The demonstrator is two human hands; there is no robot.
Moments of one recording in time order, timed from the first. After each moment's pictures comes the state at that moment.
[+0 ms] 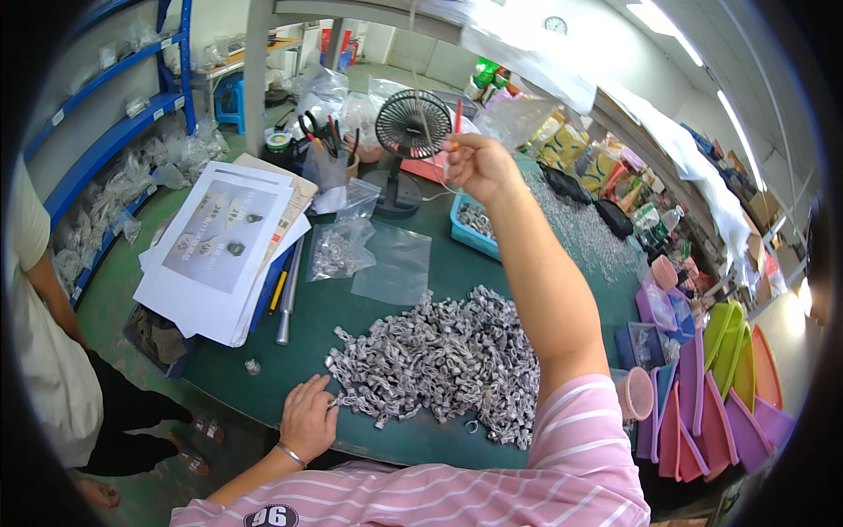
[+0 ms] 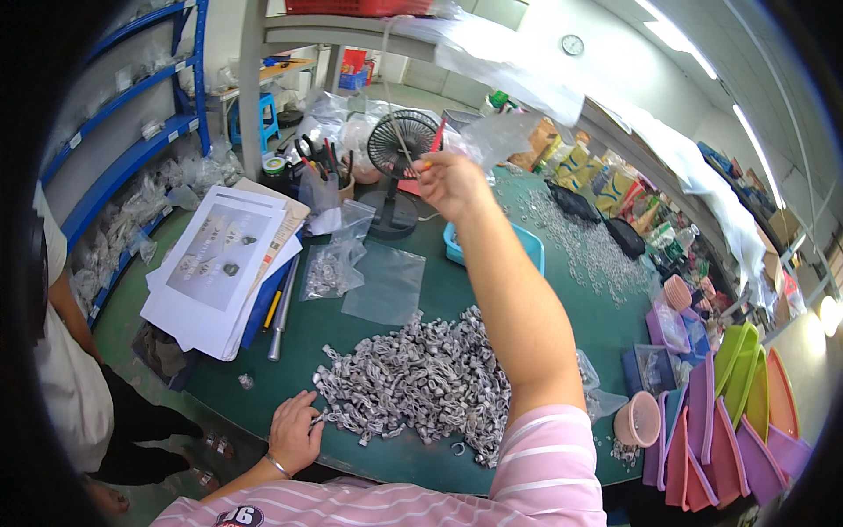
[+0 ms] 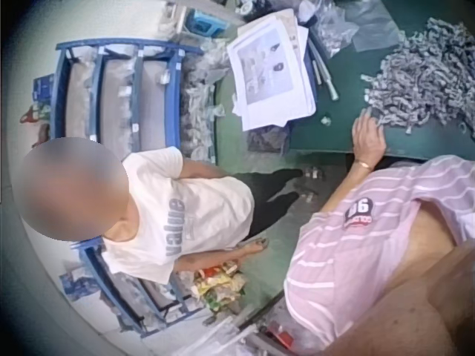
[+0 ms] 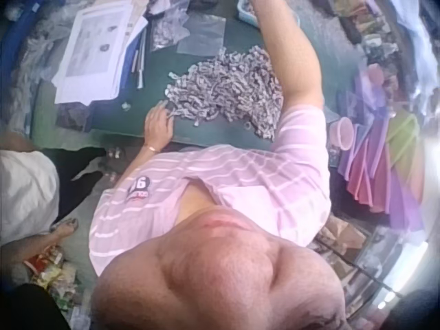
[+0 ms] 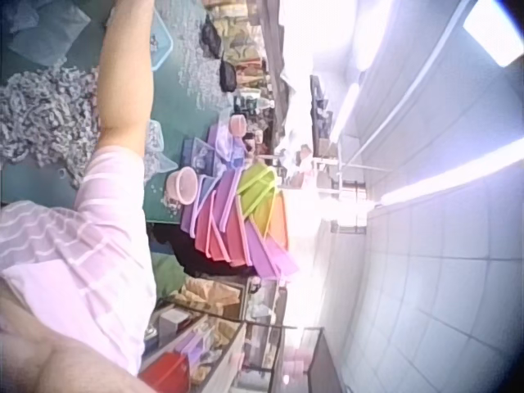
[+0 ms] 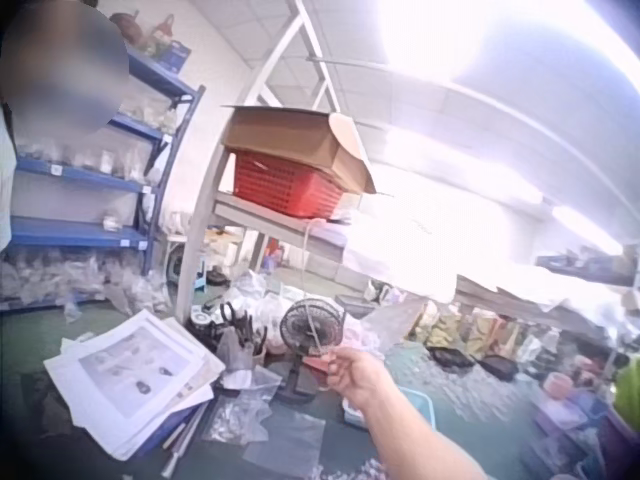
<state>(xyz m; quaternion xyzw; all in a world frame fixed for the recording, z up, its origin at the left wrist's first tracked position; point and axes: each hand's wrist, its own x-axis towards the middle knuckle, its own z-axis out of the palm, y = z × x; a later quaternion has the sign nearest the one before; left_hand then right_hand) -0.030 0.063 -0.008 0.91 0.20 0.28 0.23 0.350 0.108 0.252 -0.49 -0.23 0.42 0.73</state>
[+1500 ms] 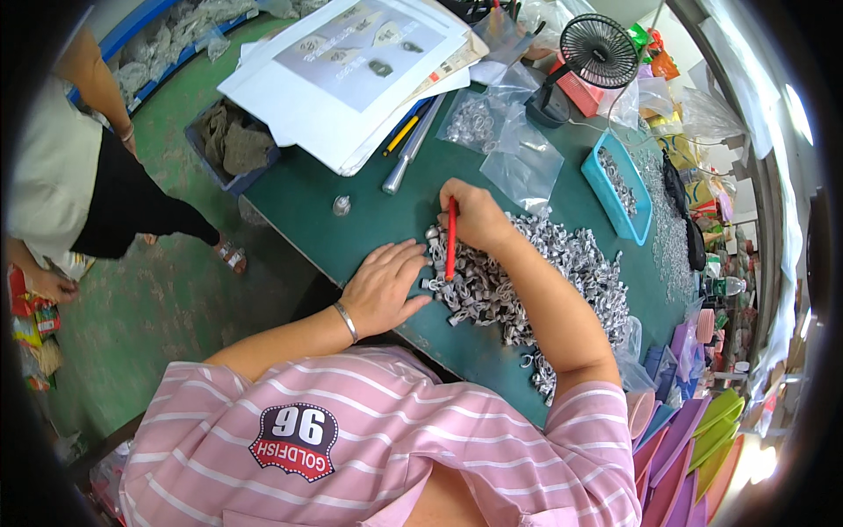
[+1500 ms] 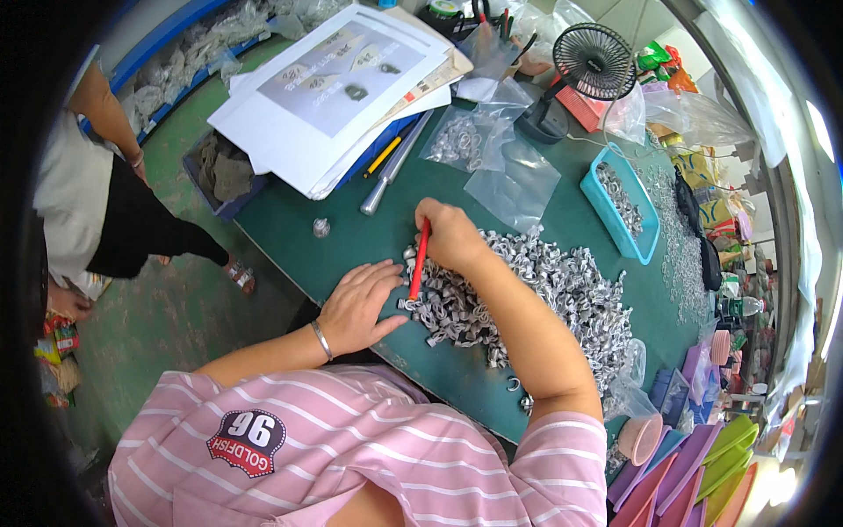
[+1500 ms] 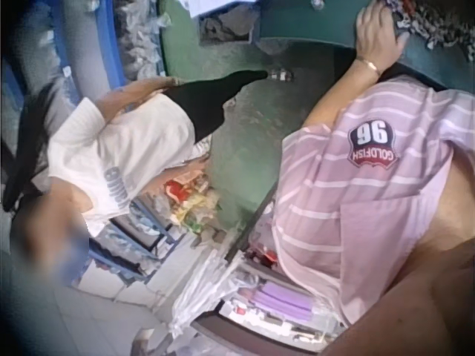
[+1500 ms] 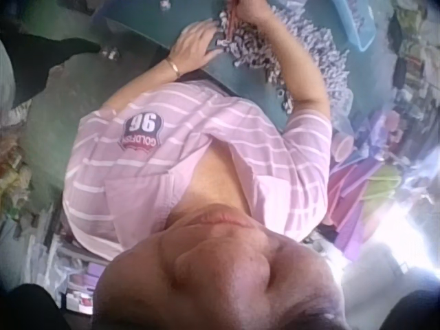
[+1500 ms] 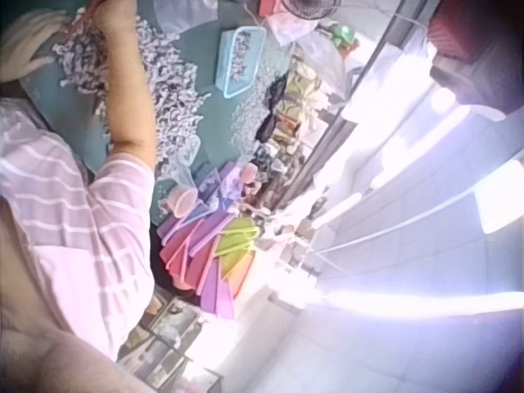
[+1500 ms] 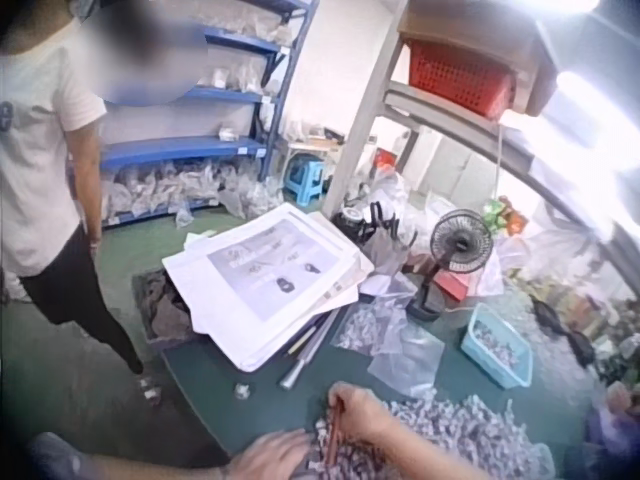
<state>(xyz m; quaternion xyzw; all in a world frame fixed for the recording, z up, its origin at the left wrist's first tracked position) -0.038 0.067 -0.010 0.90 0.21 0.27 0.27 0.180 0.092 0.034 -0.66 -0.69 0.24 0.18</state>
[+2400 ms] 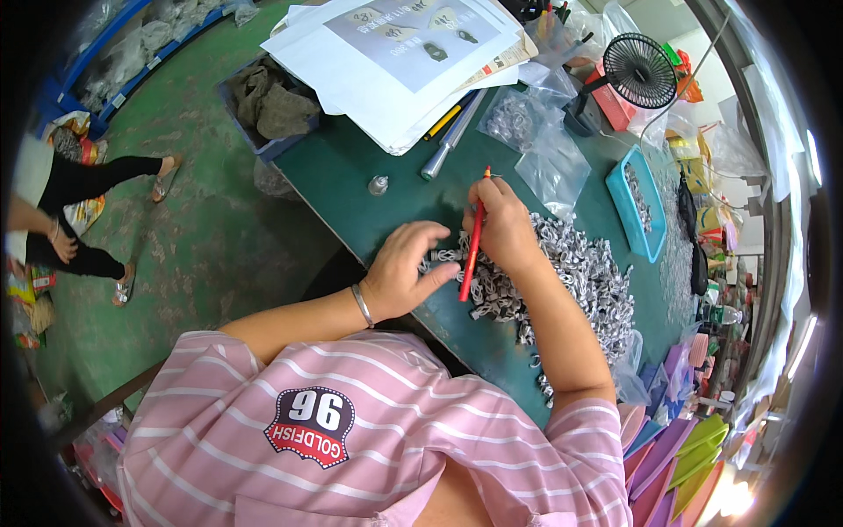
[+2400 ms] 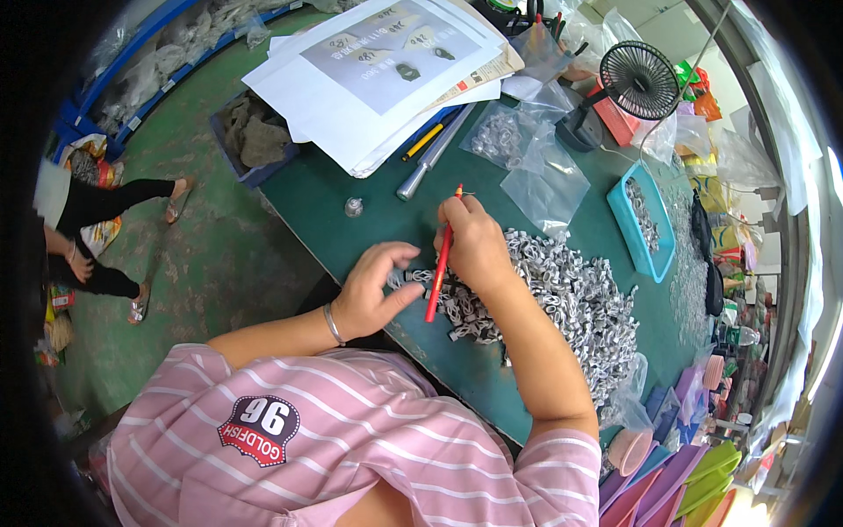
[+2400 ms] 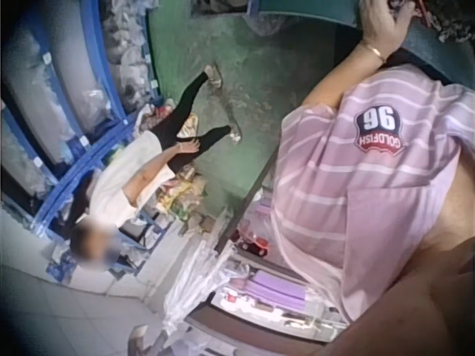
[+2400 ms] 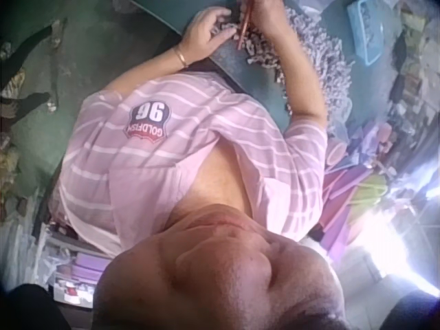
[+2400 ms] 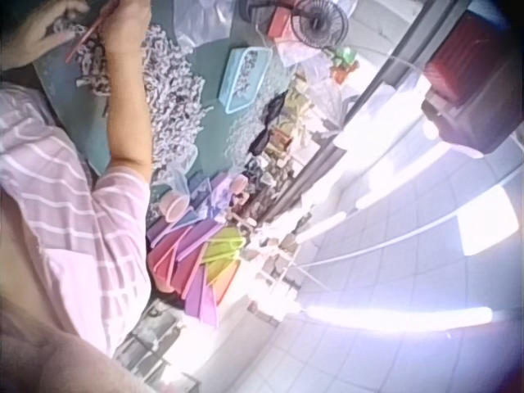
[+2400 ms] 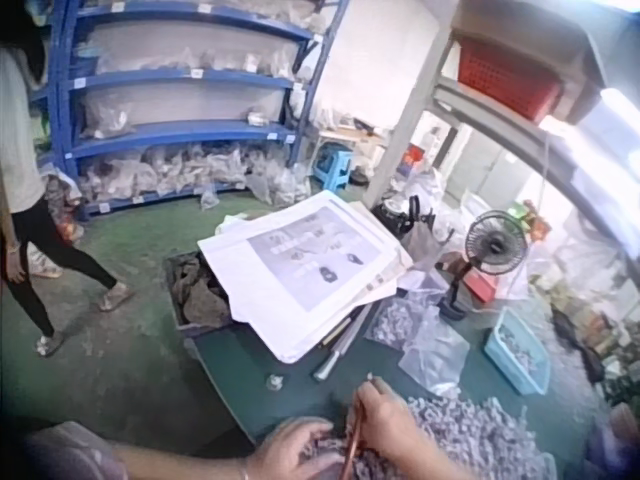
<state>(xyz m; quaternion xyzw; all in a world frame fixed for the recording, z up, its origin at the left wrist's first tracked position) -0.048 0.071 -0.009 0.76 0.26 0.42 0.43 0.140 0.074 0.052 -0.63 -0.73 0.10 0.24</state>
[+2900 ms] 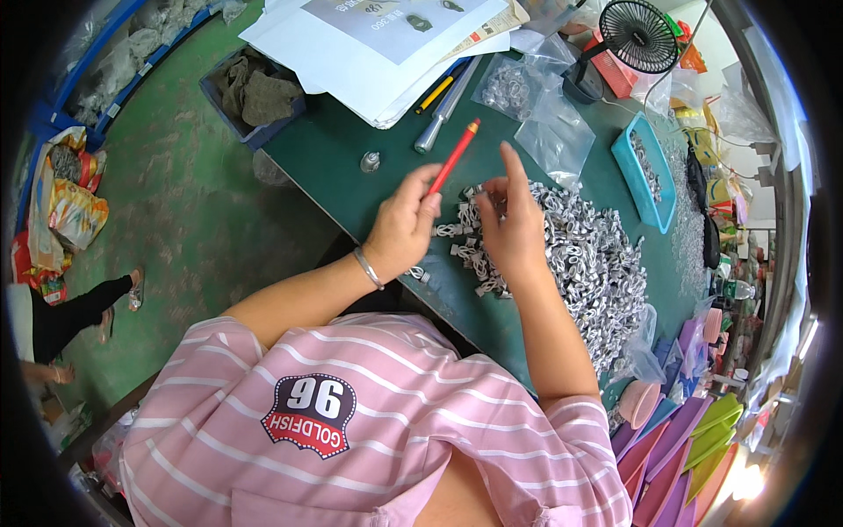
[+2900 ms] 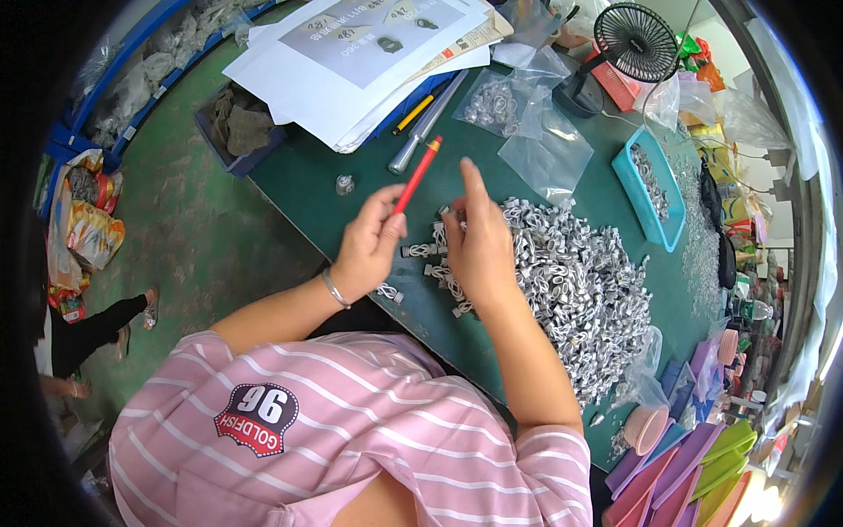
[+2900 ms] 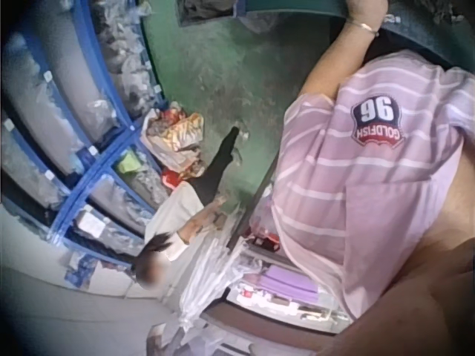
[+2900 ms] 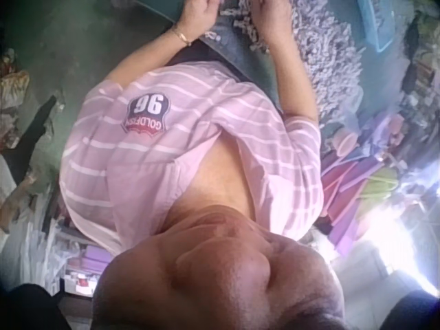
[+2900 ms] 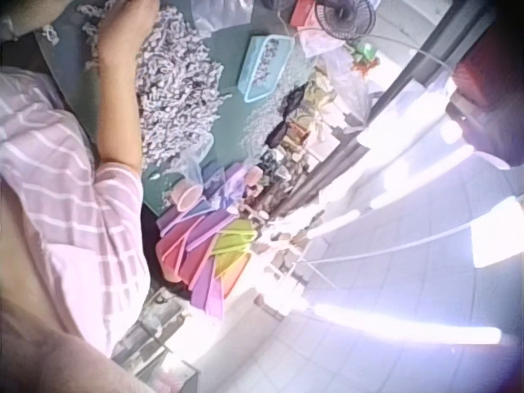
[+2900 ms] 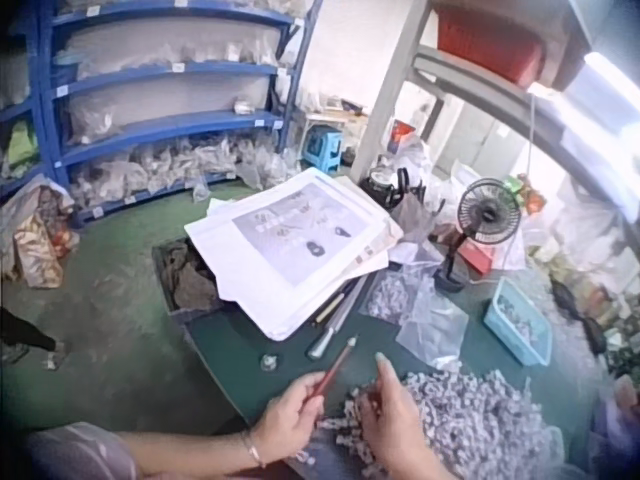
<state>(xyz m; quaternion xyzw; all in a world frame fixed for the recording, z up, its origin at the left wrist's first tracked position) -0.029 0.089 -0.002 0.64 0.34 0.40 0.56 0.123 0.039 0.054 -0.69 -0.64 0.09 0.35</state>
